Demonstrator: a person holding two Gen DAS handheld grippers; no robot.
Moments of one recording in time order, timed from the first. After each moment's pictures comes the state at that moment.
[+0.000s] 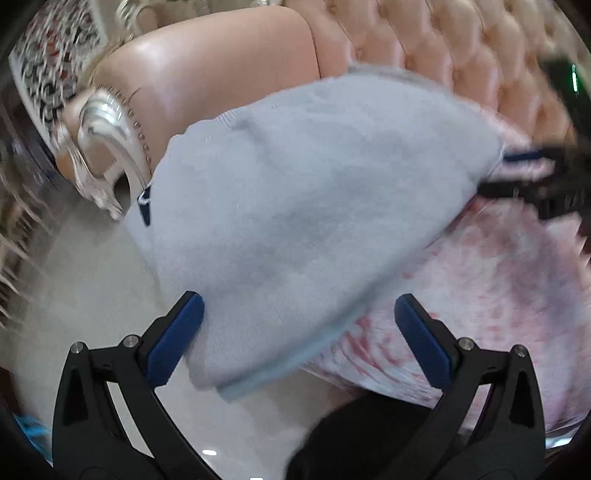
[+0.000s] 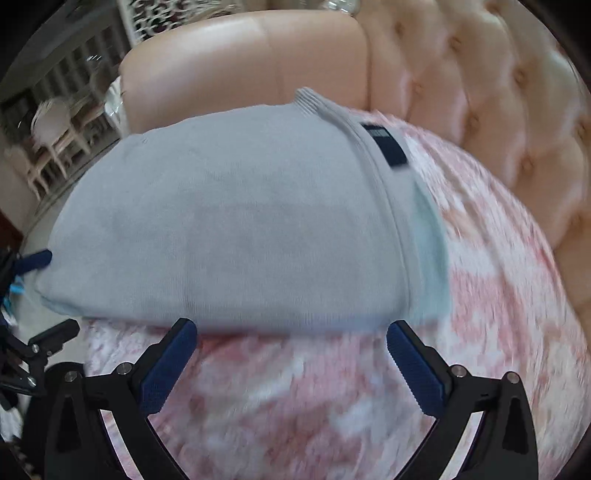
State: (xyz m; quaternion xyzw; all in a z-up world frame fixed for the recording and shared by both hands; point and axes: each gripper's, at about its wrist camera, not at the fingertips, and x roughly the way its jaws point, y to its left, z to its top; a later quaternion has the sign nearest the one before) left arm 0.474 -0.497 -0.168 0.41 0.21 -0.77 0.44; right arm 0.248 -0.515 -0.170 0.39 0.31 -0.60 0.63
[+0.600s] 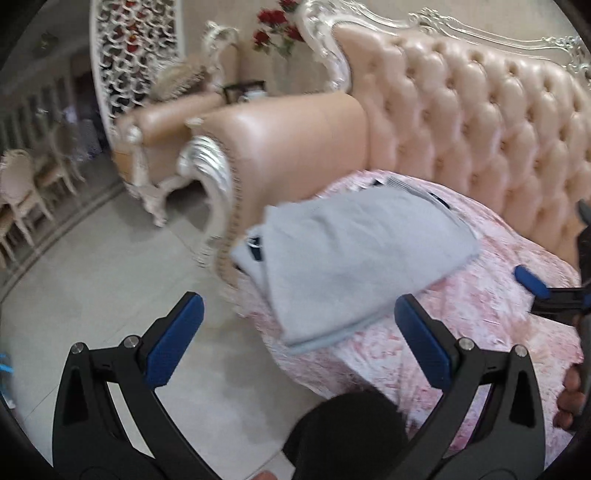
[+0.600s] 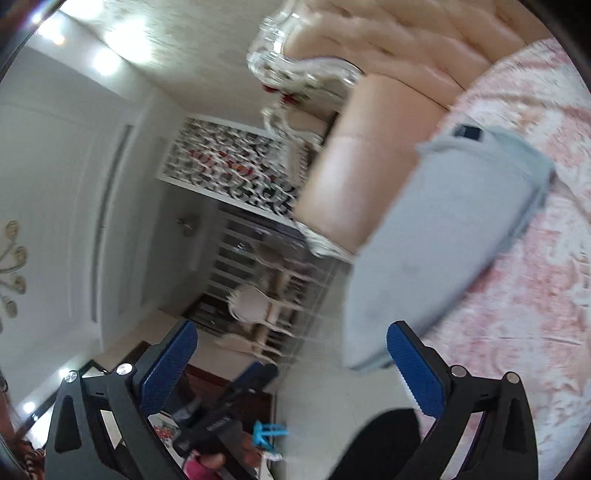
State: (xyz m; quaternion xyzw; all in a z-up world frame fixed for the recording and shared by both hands) left arm 0.540 -0.437 -0.057 0.30 0.20 -0.74 0.57; right arm 0.248 -0.406 -0.096 0.52 -0.22 -0.37 0.74
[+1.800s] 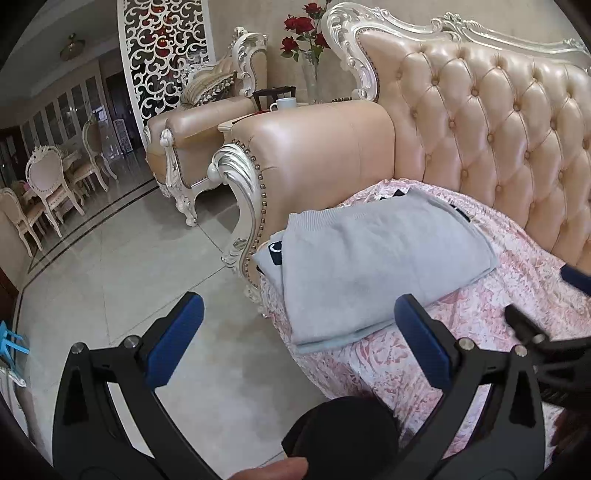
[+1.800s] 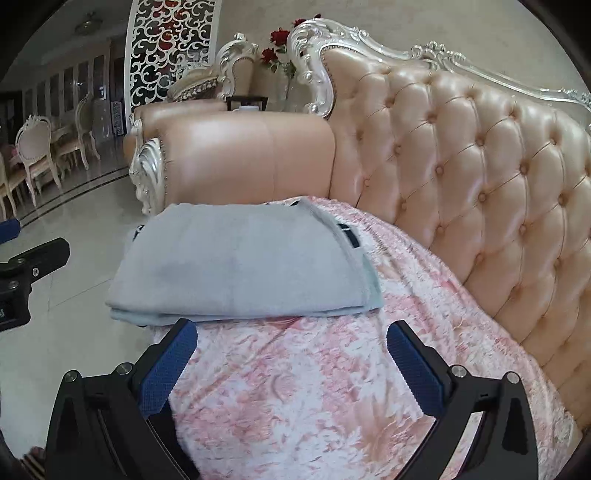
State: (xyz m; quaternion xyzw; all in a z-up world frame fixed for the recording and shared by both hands) left arm 0.527 -0.432 -0.042 0.29 0.20 -0.72 0.60; right arm 0.348 -0.421 -0.028 0.24 0.28 -0.72 0.59
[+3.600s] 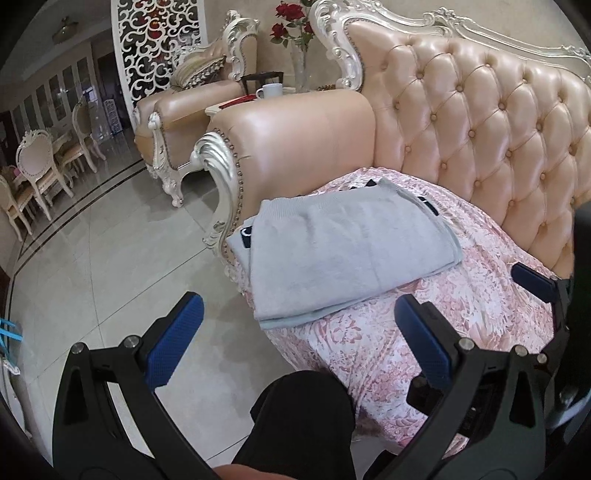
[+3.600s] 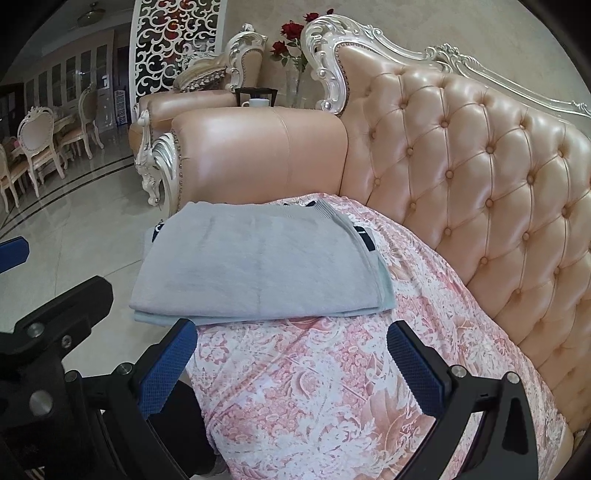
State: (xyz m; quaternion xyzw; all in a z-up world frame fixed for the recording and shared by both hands) left arm 0.498 -0.413 -0.018 0.31 0.23 -0.71 0.59; right arm 0.379 -0.419 -0.011 0.25 0.30 -0.71 0.59
